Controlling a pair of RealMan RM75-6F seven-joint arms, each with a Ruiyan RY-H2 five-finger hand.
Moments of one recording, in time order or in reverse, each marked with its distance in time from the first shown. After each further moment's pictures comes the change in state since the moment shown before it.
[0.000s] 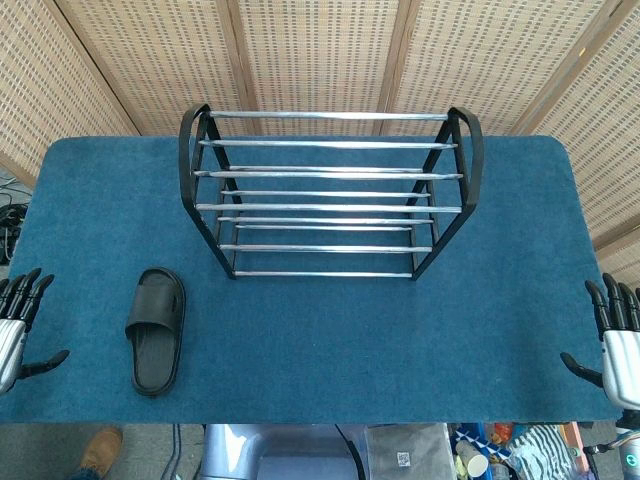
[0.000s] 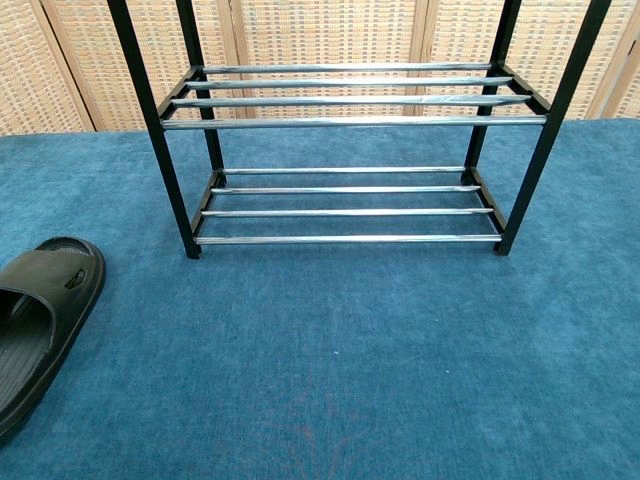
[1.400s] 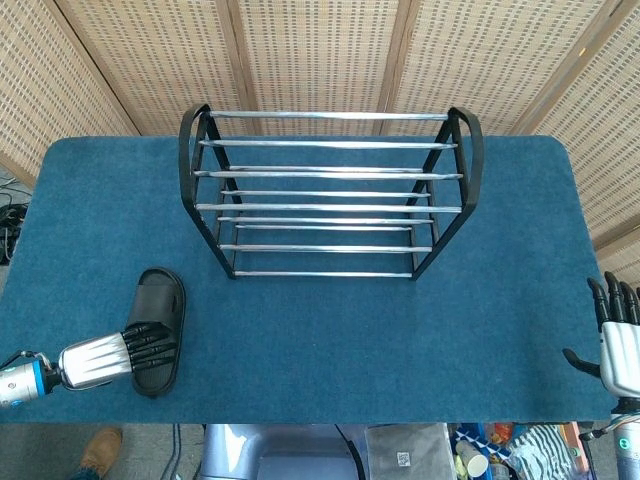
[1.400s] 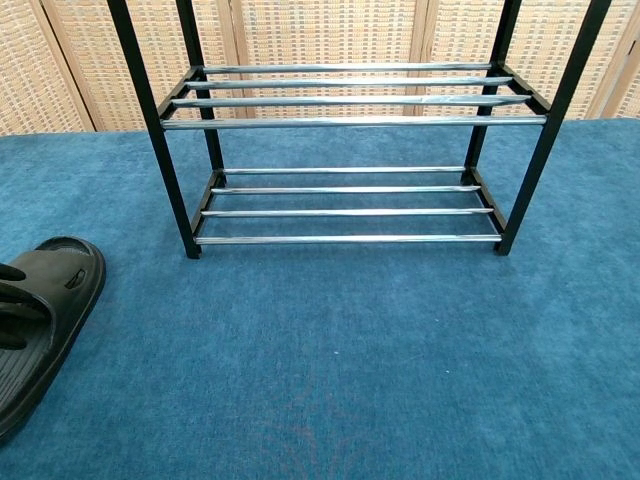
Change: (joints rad) left arm -0.378 -0.334 0.249 1.121 0.823 0.018 -0.422; right arm 0.037 -0.033 0.029 0.021 0.130 -0.087 -0.065
